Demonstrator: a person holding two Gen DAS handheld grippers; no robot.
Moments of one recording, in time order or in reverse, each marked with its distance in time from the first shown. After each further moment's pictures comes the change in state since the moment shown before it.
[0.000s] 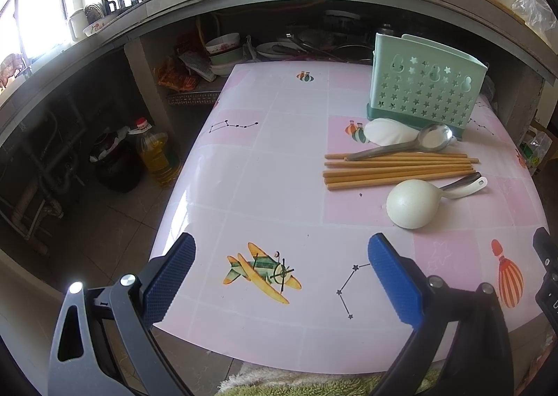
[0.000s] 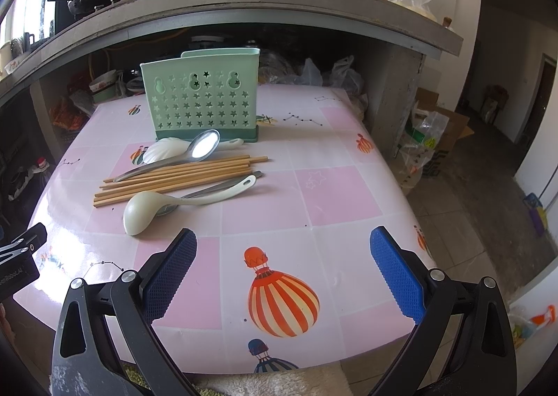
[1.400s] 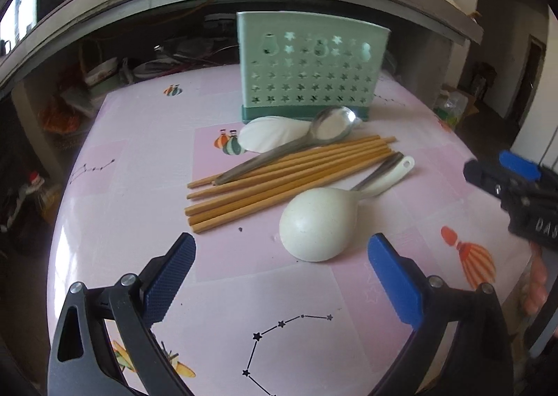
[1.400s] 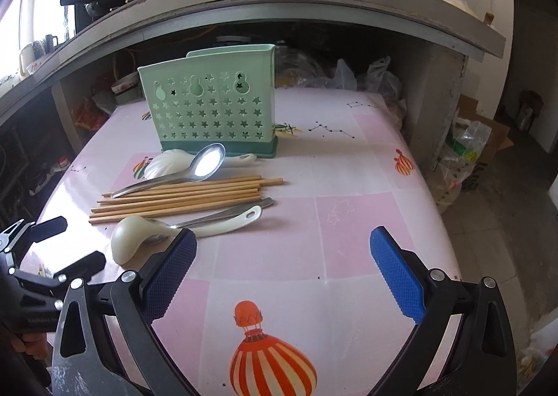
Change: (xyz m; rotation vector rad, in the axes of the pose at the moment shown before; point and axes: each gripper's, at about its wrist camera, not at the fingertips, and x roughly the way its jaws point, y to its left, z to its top) left arm 0.063 -0.082 0.013 0.303 -0.063 -0.391; right arm 0.061 -0.018 0.026 -0.037 -0.004 0.169
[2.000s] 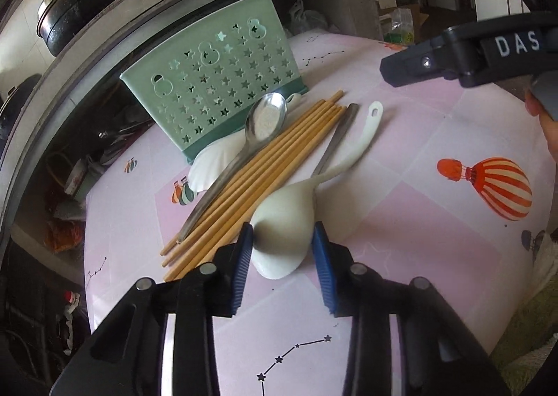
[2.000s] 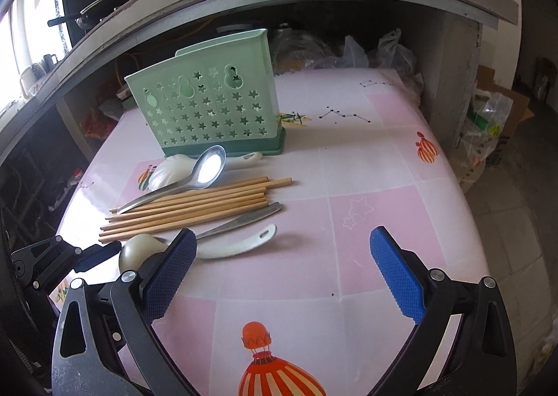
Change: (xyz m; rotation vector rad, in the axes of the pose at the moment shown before) left arm 0.021 -0.048 0.003 0.448 0.001 0.046; right arm 0.023 -0.013 0.016 0.091 0.079 0.107
